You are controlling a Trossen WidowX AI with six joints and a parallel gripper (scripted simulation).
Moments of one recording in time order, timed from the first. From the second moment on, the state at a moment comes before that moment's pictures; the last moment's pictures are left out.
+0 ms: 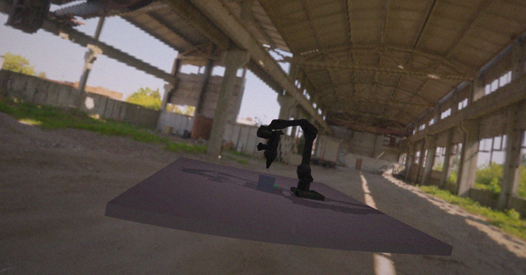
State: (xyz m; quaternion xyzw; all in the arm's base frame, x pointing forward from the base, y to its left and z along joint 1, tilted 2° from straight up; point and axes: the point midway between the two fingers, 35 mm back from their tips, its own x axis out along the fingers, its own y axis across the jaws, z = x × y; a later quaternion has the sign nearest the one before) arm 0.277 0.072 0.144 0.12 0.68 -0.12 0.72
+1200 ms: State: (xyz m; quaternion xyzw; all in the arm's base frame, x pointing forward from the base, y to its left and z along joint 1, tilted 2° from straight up) arm 0.277 0.071 0.055 0.13 0.68 -0.13 0.71
